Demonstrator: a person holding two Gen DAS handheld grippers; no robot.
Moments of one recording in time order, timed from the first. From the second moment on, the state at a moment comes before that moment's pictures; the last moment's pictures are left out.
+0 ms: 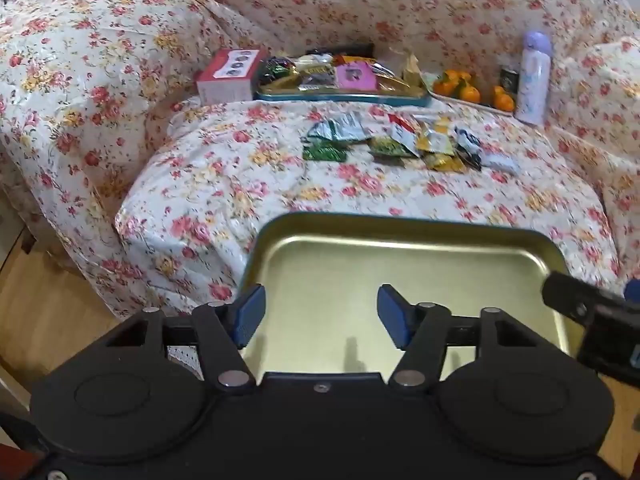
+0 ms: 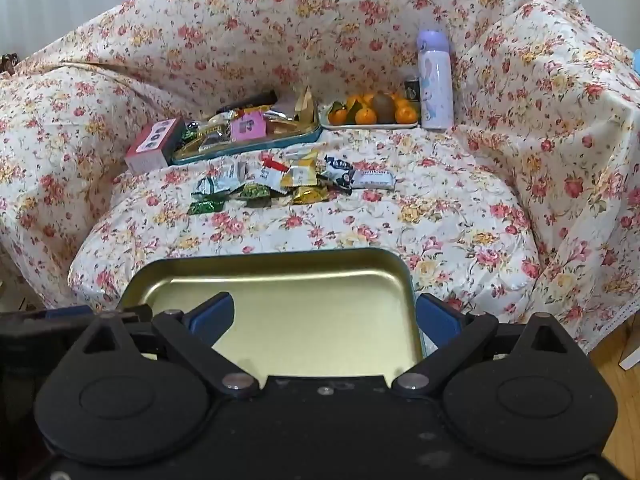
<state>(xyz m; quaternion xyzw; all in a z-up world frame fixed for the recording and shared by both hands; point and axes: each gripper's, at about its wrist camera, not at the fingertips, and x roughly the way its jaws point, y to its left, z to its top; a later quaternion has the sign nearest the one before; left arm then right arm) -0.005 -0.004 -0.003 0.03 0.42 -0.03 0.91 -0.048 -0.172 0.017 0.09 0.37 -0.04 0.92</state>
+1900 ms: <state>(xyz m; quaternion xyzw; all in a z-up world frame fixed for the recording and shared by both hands) -0.023 -0.008 0.003 0.02 0.39 -0.03 0.92 -0.031 -0.161 0.001 0.04 0.43 -0.11 0.90</state>
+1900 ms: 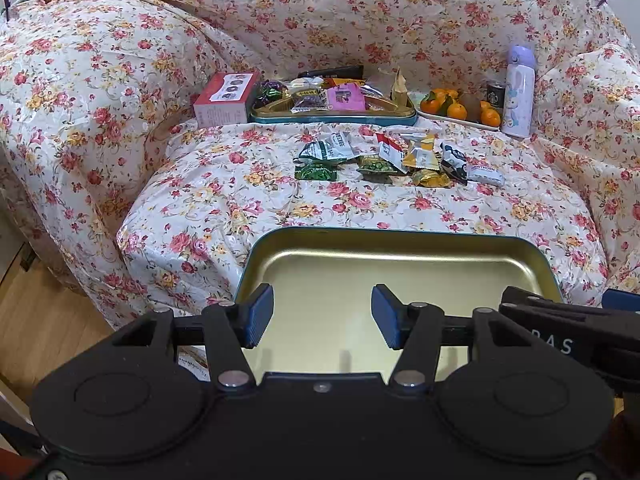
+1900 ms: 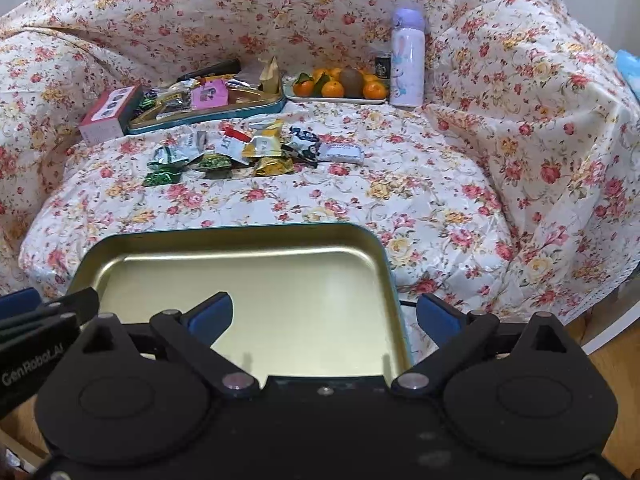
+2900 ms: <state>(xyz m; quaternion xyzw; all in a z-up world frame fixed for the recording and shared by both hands) -0.014 -0.012 0.006 0.05 0.37 -0.04 0.93 -0.022 -0.158 -0.004 0.05 0.44 -0.10 0.89</state>
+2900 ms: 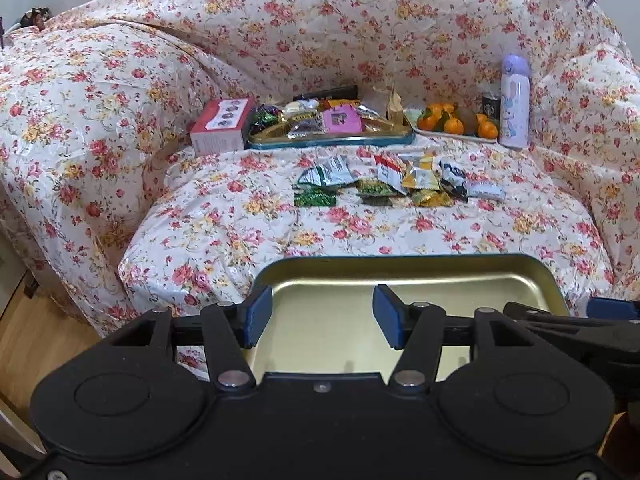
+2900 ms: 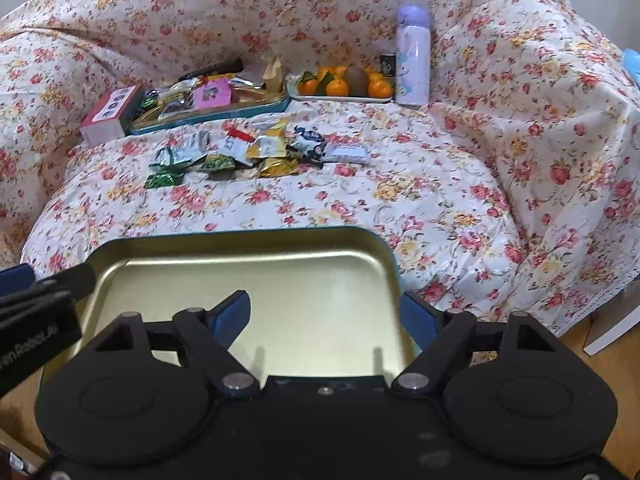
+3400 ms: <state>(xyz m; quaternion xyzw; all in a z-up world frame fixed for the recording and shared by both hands) 0.000 -0.006 -0.013 0.03 0.44 -0.04 0.90 -0.019 -0.156 -0.014 0.07 0.46 -0.07 0.88</state>
